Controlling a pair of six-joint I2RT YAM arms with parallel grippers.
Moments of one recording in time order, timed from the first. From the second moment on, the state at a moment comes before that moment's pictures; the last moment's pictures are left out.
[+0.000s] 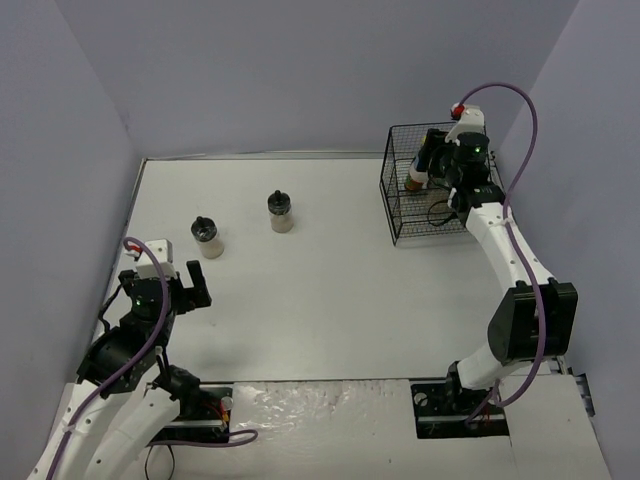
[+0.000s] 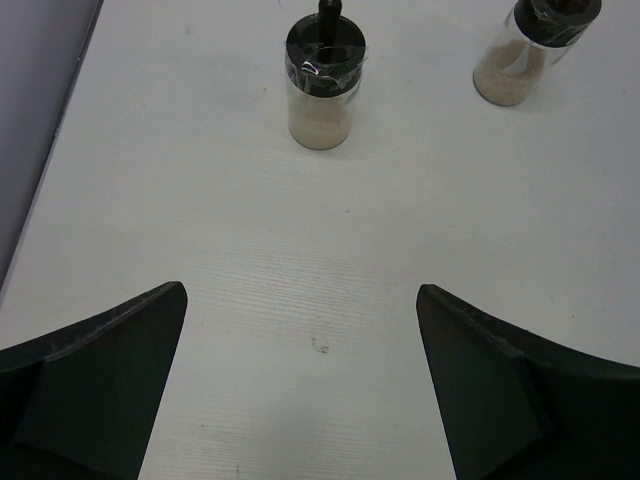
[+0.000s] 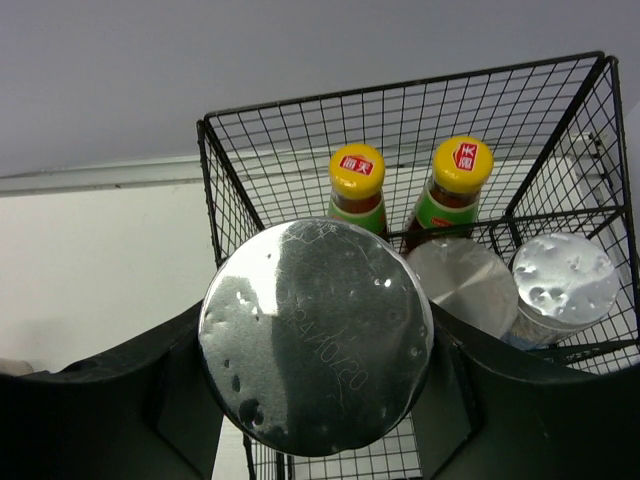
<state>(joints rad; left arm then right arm) -0.44 0.47 0.76 -0.79 -0.48 -0.31 0.08 1.55 1.33 -0.04 0.04 0.13</state>
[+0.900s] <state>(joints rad) -0.44 0.48 0.76 -0.79 -0.47 -0.30 0.08 1.85 1.41 -0.12 0.02 0.08</state>
